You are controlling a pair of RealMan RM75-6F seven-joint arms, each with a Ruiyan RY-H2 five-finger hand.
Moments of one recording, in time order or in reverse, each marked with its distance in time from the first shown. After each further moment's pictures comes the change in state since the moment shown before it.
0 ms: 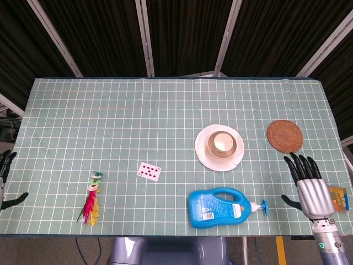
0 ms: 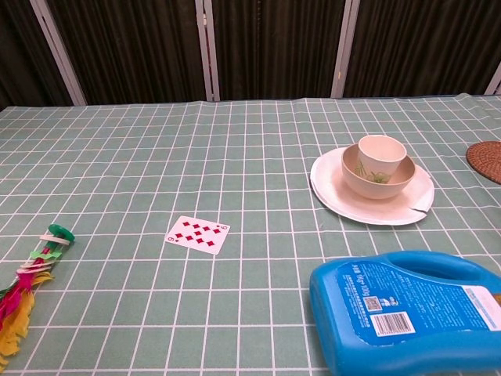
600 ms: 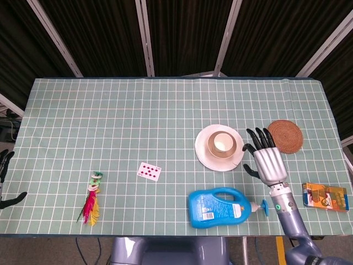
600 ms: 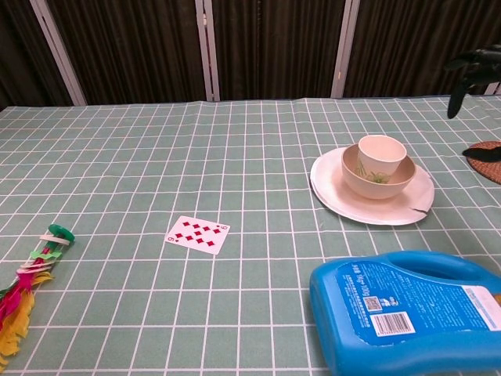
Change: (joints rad) left arm 0.001 0.004 -0.004 0.001 -0.006 -0.001 -0.012; right arm 0.263 -0.219 0.175 0.054 0.146 -0.219 -0.166
